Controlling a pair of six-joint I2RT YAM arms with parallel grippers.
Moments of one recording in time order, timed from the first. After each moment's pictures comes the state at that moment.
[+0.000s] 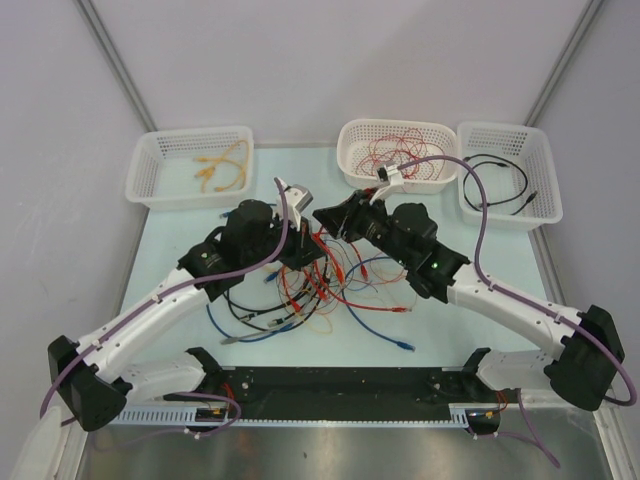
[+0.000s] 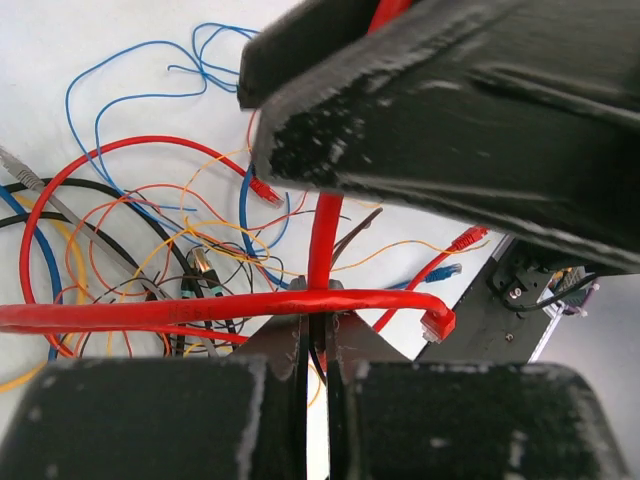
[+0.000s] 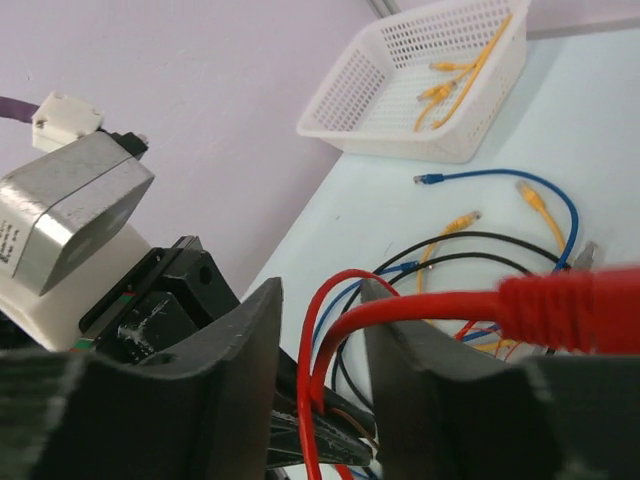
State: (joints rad) left arm -0.73 1.09 1.02 -0.39 0.23 -0.30; right arm 0.85 1.23 0.96 0.30 0.02 0.68
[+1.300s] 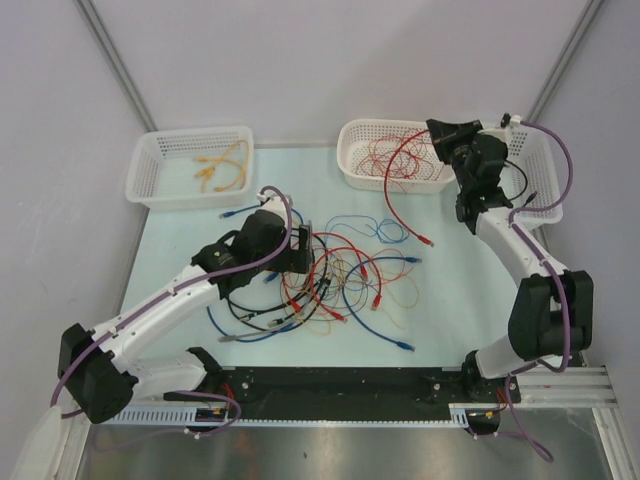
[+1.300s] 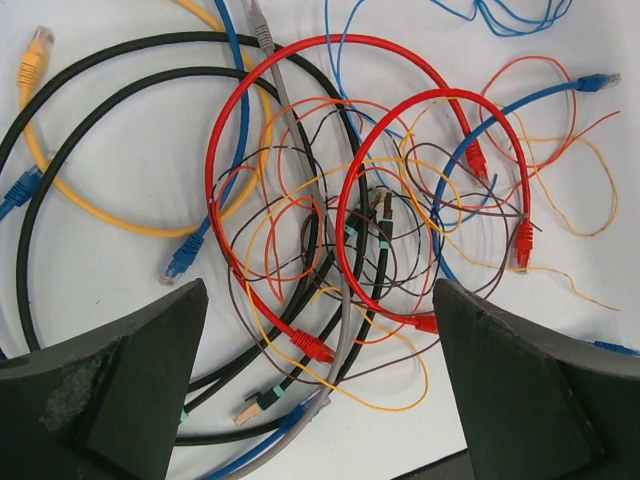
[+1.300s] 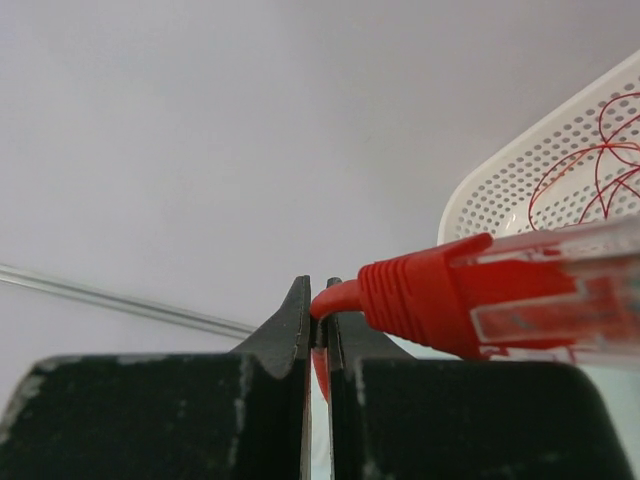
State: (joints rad) left arm -0.72 1.14 0.96 -0.54 -0.21 -0.45; right arm 0.14 1.49 1.15 0.41 0.02 1.10
